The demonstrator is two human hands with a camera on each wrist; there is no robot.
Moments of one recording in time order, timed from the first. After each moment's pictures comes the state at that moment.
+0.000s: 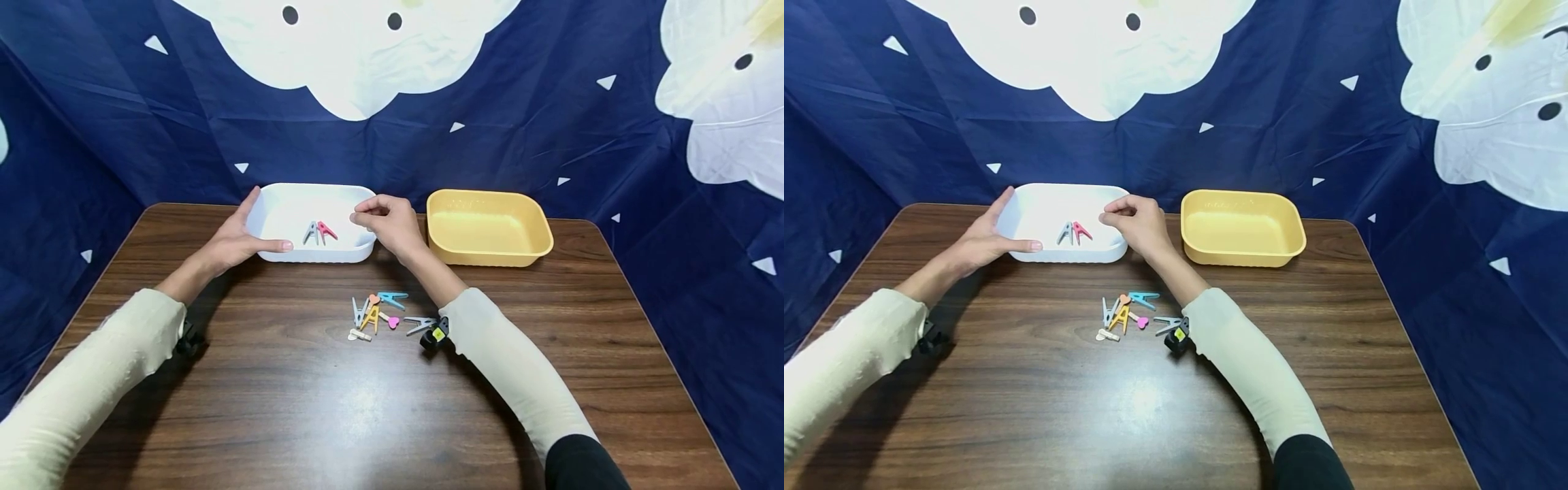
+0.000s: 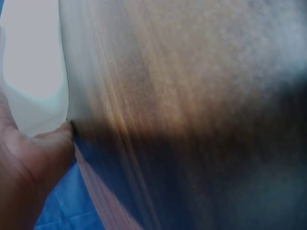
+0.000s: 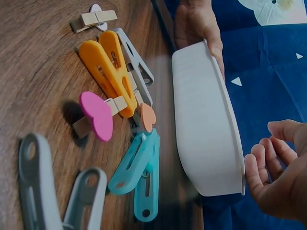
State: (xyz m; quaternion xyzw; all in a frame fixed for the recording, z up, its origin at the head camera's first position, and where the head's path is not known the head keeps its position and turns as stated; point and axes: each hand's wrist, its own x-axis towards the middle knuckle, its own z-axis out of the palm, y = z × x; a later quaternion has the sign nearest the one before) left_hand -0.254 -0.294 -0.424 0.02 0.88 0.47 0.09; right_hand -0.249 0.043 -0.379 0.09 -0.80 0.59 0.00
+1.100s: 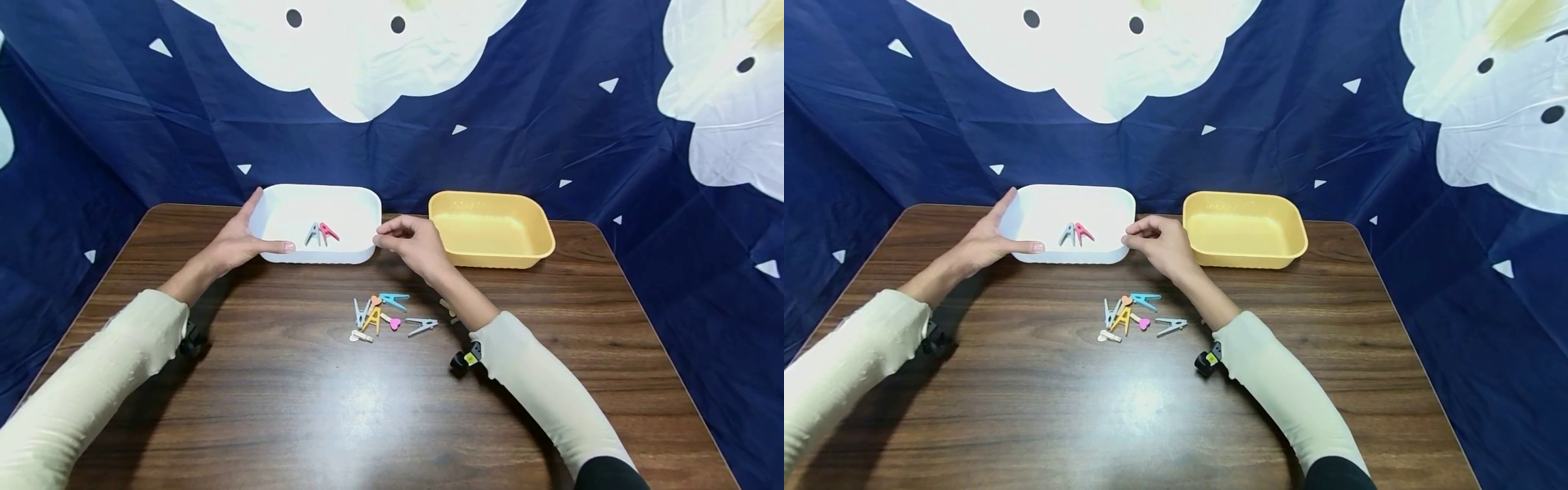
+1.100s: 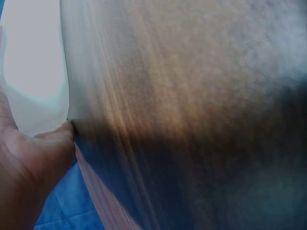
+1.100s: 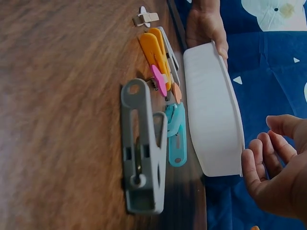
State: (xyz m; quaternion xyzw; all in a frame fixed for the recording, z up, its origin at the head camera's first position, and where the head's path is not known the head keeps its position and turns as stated) left_hand -0.253 -0.294 -0.421 0.02 0.88 0.46 0.10; right_hand -0.222 0.082 -0.390 0.10 -0.80 0.59 -0.02
